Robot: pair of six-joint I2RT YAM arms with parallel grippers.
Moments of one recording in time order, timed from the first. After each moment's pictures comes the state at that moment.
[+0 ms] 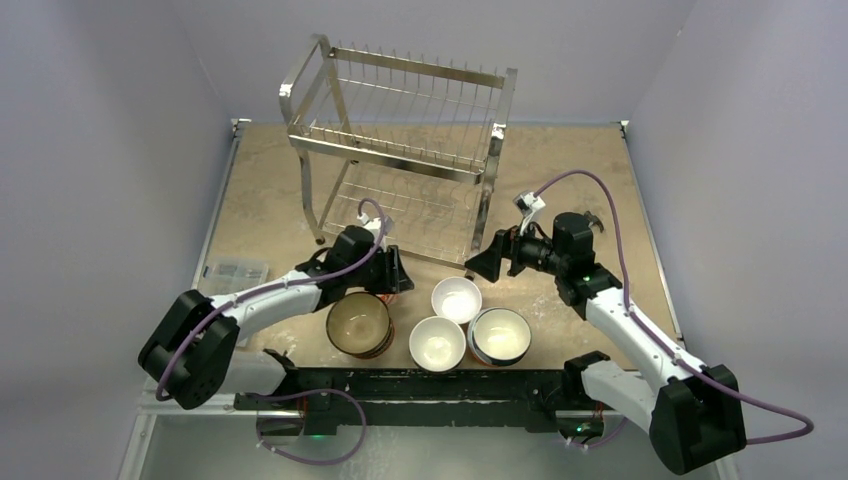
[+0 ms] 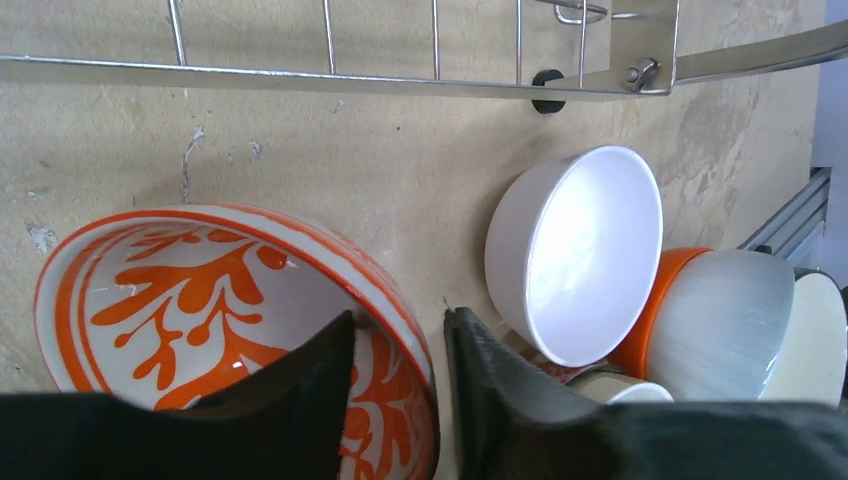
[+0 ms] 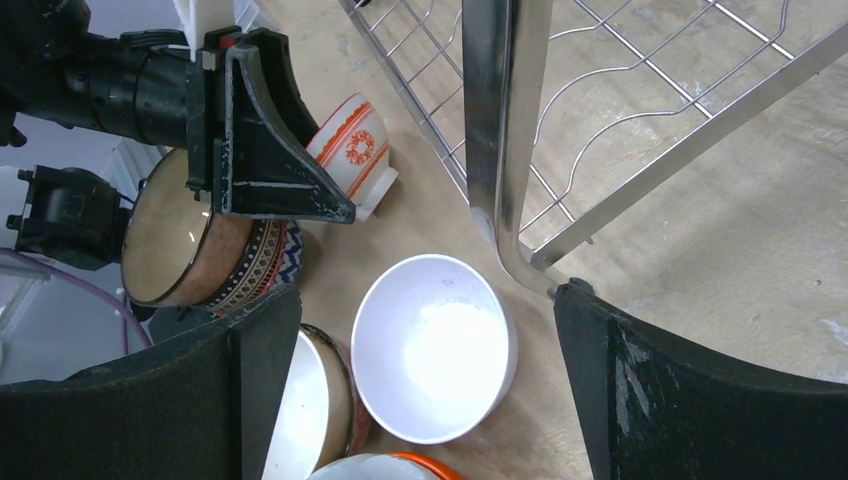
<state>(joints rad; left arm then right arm) -0.63 1.32 0.58 0.00 0.24 -0.65 0.31 0.99 0.55 0.03 -0.67 0.33</state>
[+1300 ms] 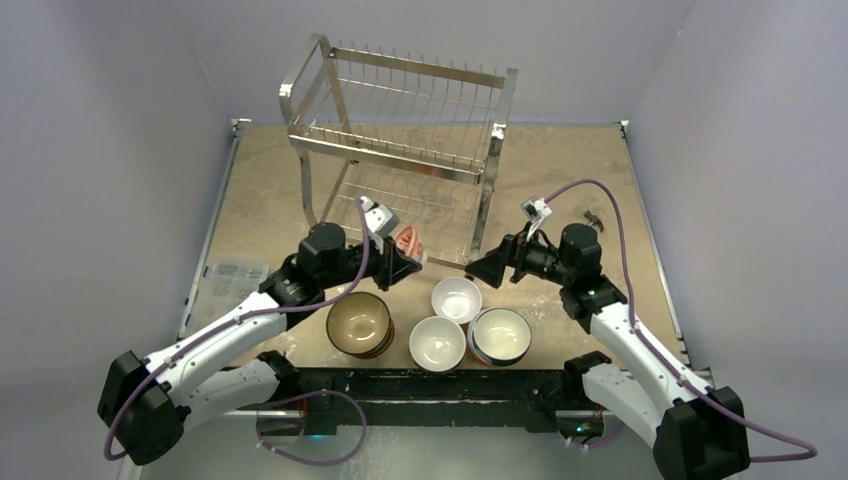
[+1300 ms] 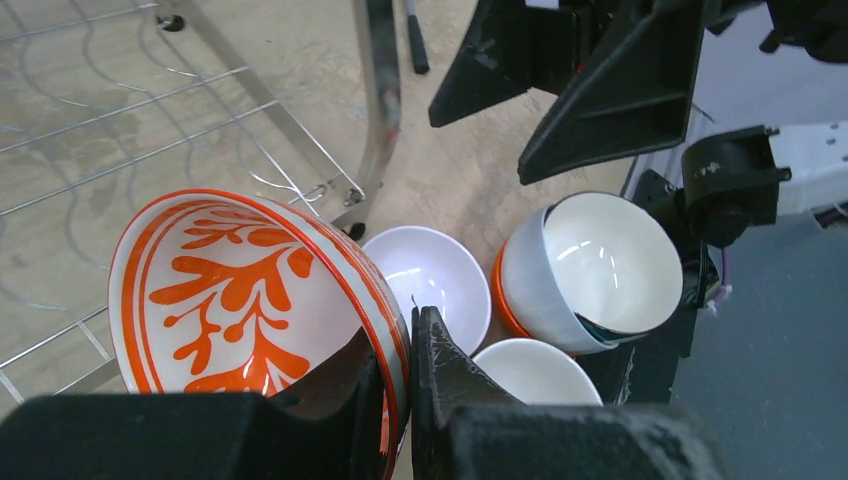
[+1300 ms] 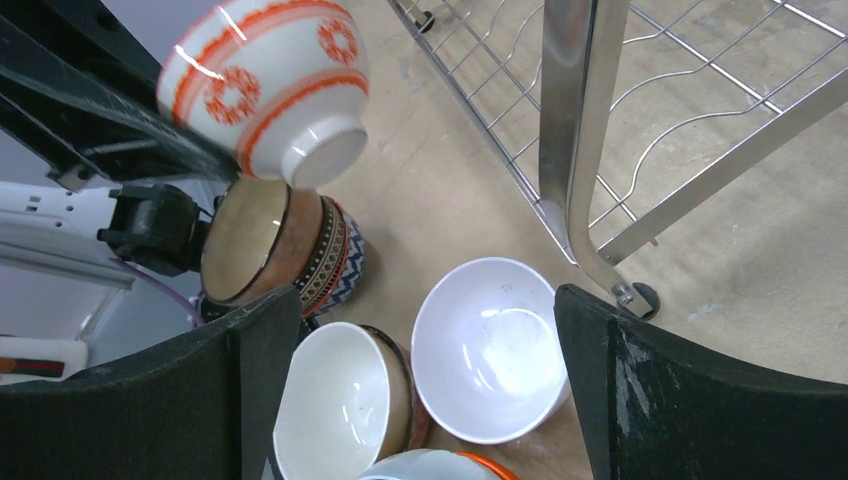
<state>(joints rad) -0.69 0.95 0.64 0.06 0.38 -0.26 0.31 0.89 0.48 0.11 -0.71 0.47</state>
